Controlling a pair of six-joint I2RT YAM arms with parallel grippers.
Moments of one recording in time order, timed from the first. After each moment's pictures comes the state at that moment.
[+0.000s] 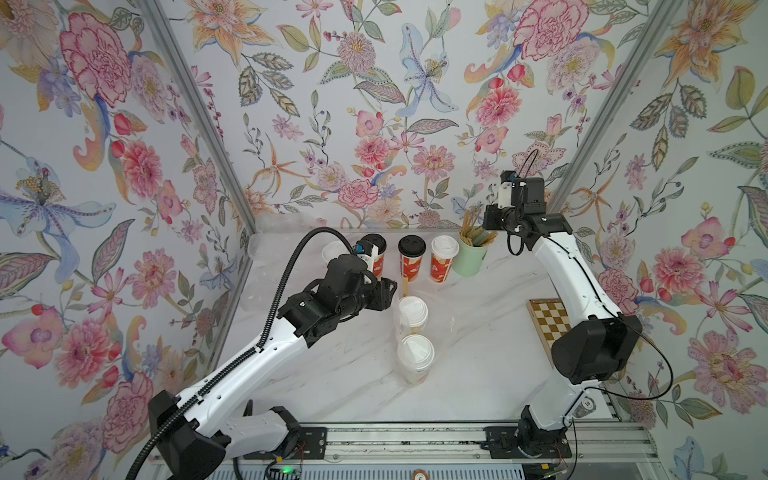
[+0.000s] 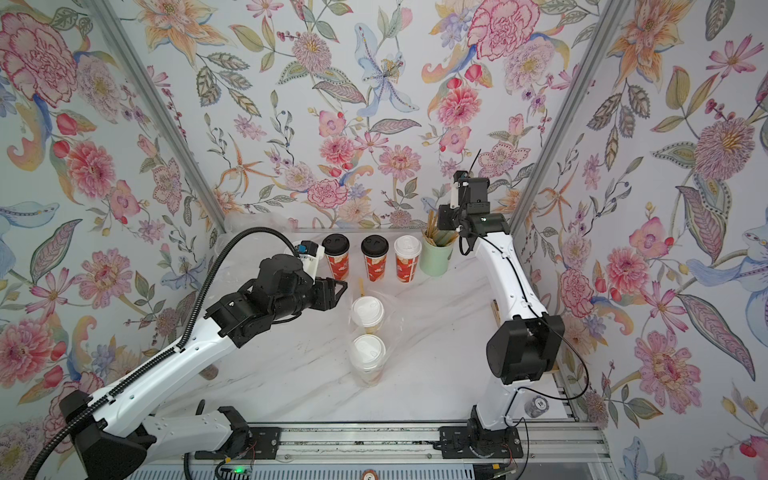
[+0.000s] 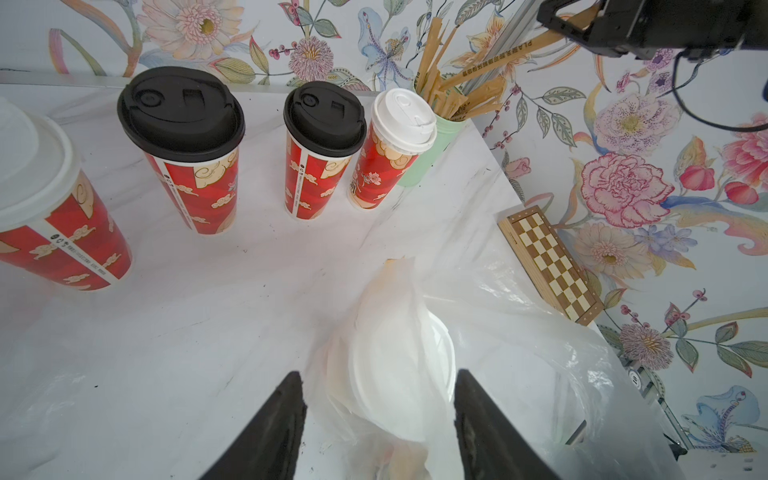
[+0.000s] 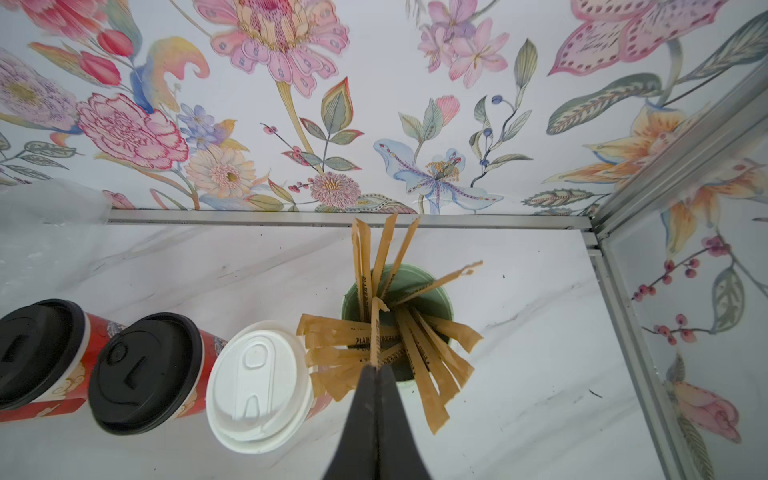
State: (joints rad) left arm -0.73 1.22 1.21 -0.54 -0.02 -0.48; right arm 0.17 1.75 1.88 -0.68 0.02 0.09
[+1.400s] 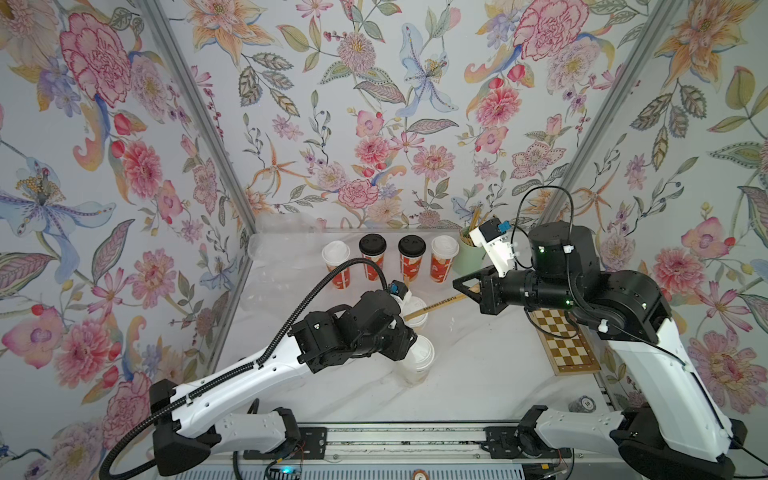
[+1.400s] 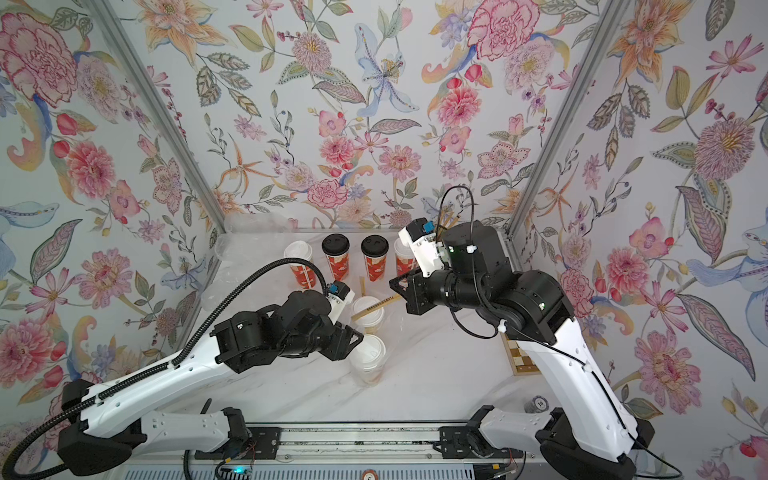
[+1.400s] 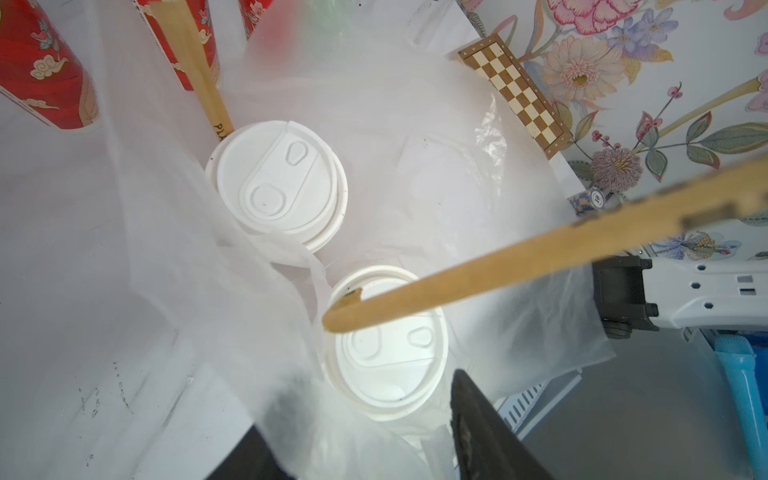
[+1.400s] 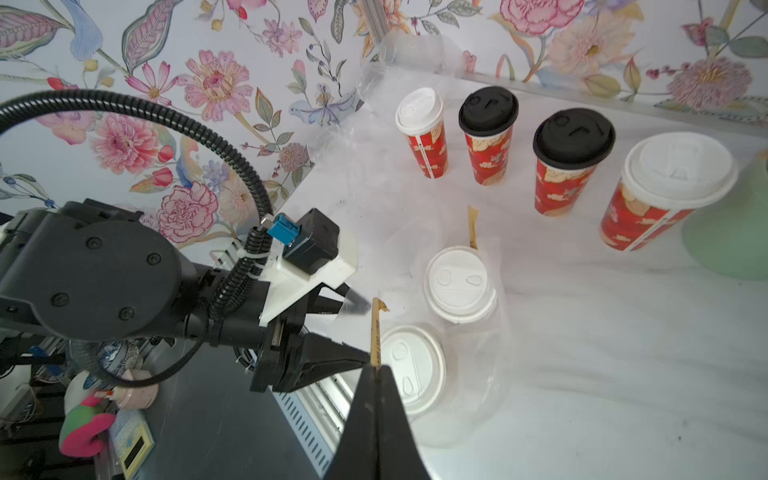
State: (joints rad) left arm -1.09 1.20 1.24 -0.82 -0.06 -0.53; right arm 0.77 1.22 1.86 -1.24 -0.23 0.32
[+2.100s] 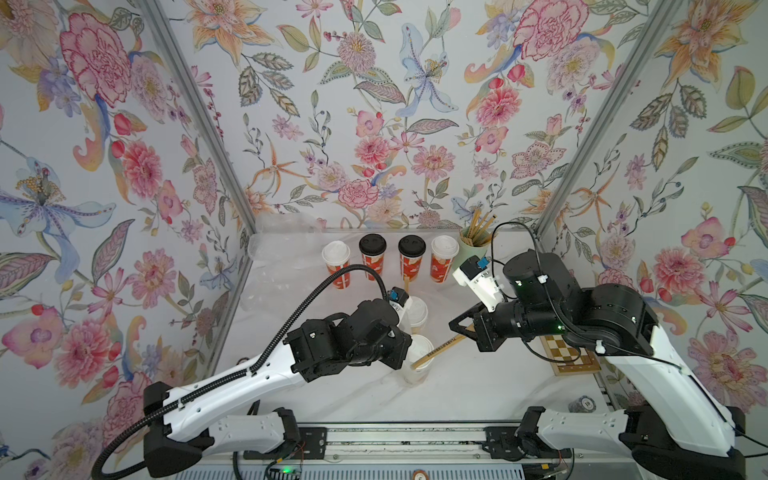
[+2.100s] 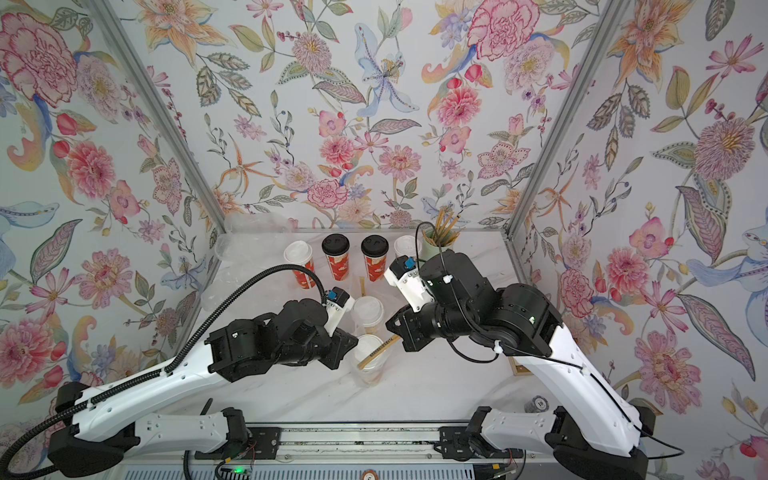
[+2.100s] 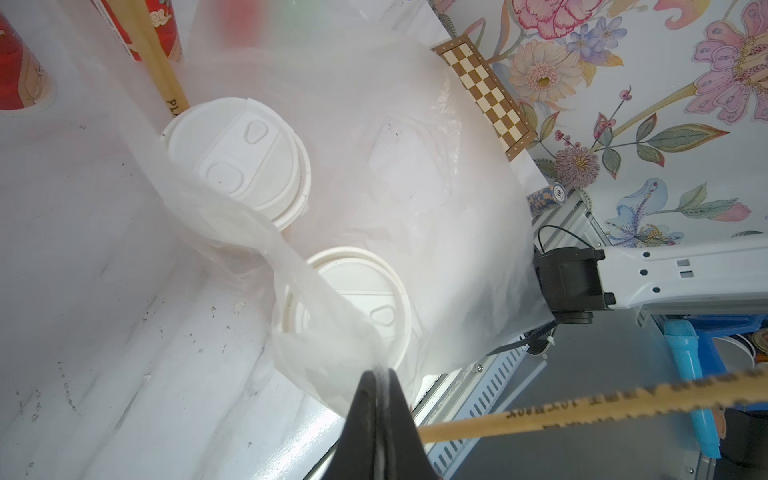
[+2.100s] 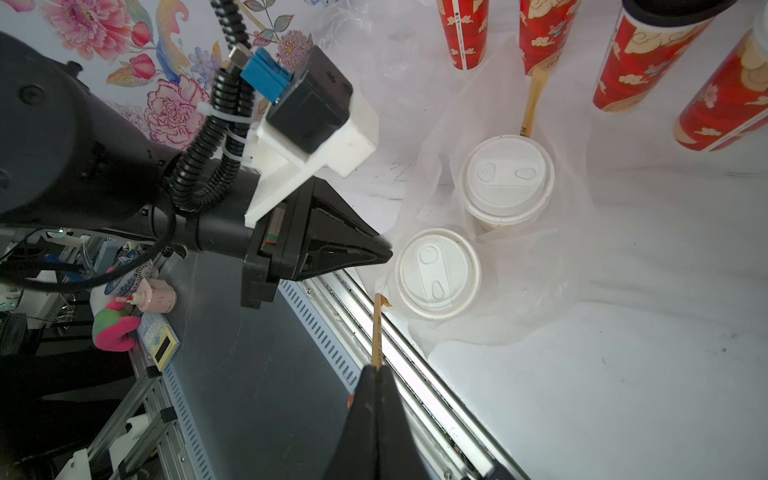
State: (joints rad) left arm -1.13 1.16 1.21 -0.77 -0.03 -0.58; right arm 0.96 1.19 1.77 -1.36 -0.18 0.38
